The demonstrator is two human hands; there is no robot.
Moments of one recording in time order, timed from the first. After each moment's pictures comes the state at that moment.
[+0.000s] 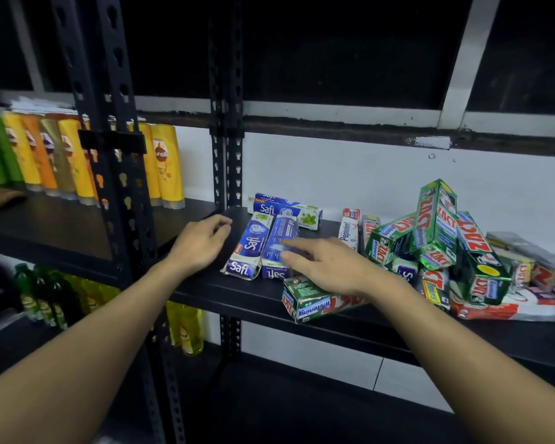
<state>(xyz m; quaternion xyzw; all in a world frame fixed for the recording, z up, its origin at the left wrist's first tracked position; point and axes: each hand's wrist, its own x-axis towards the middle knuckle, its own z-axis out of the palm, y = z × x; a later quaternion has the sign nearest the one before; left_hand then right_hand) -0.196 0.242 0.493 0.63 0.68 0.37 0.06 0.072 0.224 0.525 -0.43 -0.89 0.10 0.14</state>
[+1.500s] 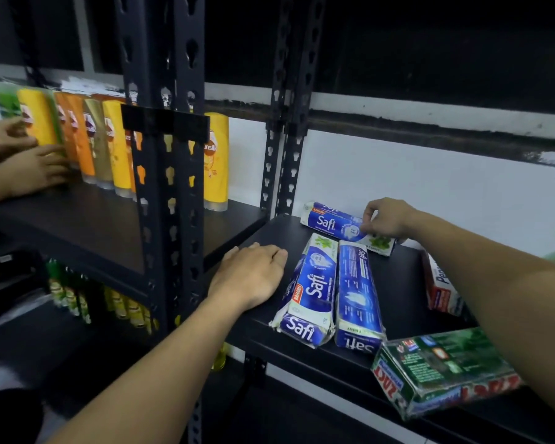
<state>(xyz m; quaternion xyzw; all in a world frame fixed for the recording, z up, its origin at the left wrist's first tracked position) -0.206 0.266 0.475 0.64 0.73 0.23 0.06 0.014 0.433 0.560 -0.59 -0.80 0.04 0.10</state>
